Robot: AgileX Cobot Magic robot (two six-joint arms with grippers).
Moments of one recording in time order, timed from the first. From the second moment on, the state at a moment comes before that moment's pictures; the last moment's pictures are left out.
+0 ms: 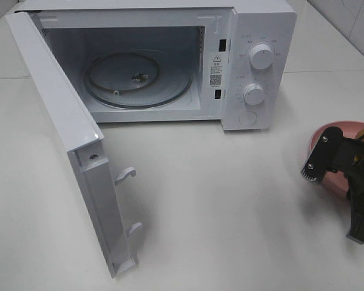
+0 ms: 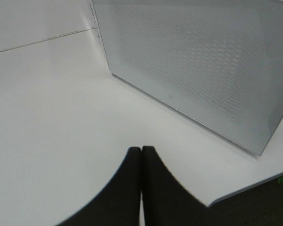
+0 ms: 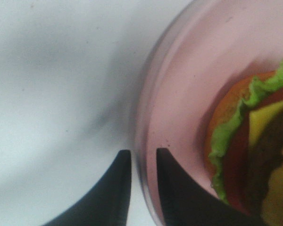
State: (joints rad) left arm -0.19 0.00 -0.50 -0.10 1.05 0.18; right arm 0.31 1.62 -0.53 -0.97 0.35 0.17
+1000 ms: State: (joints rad) left arm -0.19 0.00 -0.50 -0.10 1.05 0.18; right arm 0.31 1.47 -0.88 -0.20 0.77 0.17
